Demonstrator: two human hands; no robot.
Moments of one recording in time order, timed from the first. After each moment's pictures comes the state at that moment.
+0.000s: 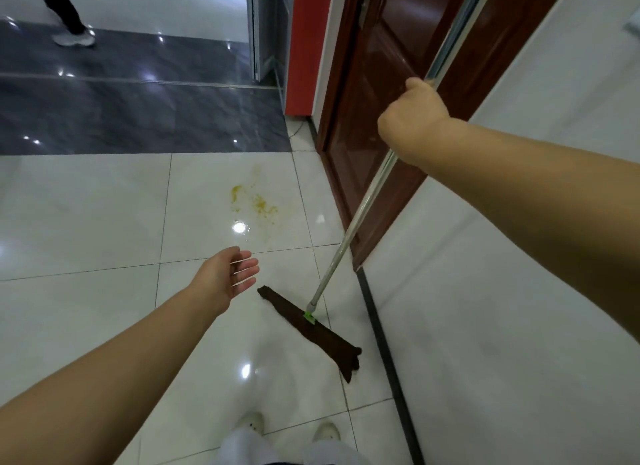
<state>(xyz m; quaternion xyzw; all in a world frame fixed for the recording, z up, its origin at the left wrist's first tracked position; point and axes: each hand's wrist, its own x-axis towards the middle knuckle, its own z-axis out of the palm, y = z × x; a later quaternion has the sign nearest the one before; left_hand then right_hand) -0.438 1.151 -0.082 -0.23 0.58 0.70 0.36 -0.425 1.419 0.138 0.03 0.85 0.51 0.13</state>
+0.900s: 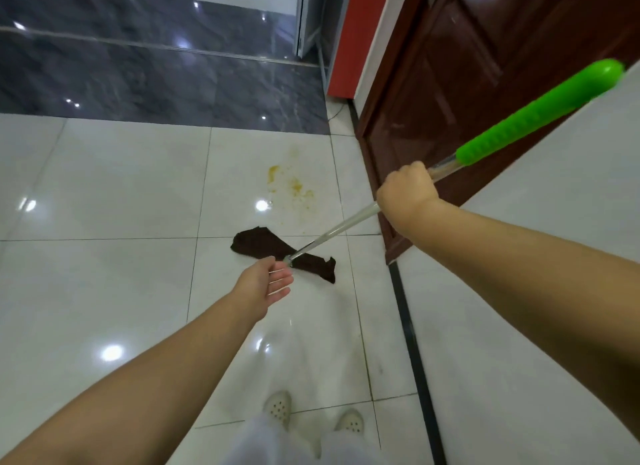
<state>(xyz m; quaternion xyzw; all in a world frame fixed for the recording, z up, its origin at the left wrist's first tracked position) -0.462 1.084 -0.135 -0.28 0.55 0.68 0.40 -0.461 1.296 0.022 0.02 0.88 0.43 0.21</state>
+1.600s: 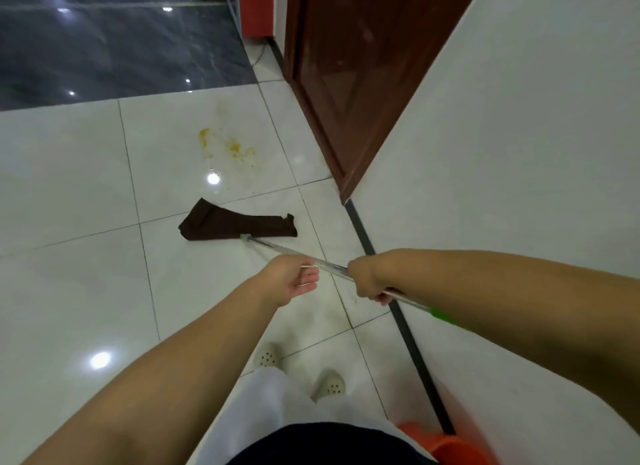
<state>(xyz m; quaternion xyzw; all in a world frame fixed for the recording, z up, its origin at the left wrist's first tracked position) -0.342 1.182 -0.147 -0.19 0.58 0.54 0.58 -0.265 1.308 -0.076 0.28 0.78 -0.14 0.54</state>
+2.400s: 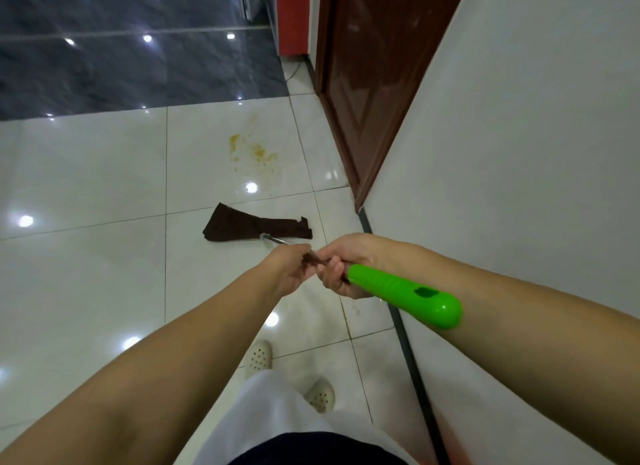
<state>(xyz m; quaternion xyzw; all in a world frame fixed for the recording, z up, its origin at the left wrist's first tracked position) -0.257 1.257 -0.130 -0.25 0.58 0.63 0.46 -0.200 1.350 -0.029 0.50 0.36 -0.69 0.38</state>
